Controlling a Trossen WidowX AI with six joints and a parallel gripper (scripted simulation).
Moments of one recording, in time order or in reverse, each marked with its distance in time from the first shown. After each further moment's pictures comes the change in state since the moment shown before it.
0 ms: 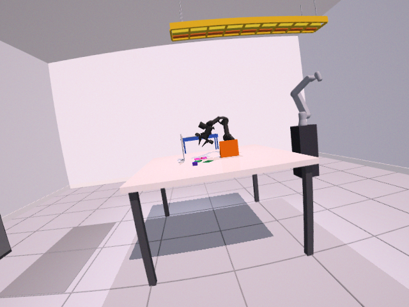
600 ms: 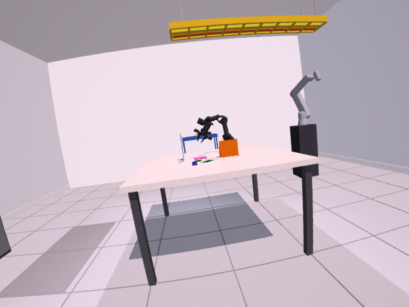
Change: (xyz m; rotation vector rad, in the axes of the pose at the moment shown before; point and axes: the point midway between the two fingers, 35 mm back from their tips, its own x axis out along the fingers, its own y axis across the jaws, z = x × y) arm -0.027 0.023 -0.002 0.007 0.013 -0.002
